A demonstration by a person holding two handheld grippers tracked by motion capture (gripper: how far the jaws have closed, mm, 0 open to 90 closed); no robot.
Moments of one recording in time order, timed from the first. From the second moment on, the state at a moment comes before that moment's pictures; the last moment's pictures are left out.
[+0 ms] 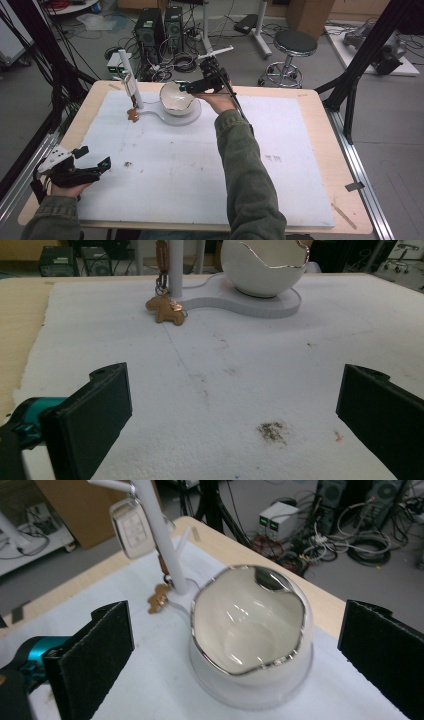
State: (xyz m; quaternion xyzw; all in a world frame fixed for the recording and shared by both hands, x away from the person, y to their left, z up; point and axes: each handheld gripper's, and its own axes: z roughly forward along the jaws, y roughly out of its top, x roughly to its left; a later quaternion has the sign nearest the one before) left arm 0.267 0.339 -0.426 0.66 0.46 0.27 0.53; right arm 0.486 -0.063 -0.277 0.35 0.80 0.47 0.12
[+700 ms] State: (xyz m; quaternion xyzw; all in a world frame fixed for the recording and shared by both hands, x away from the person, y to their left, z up) left arm 0.268 0.338 -0.426 0.66 0.46 0.27 0.53; right arm 0.466 -0.113 -0.306 0.38 0.79 0.46 0.13
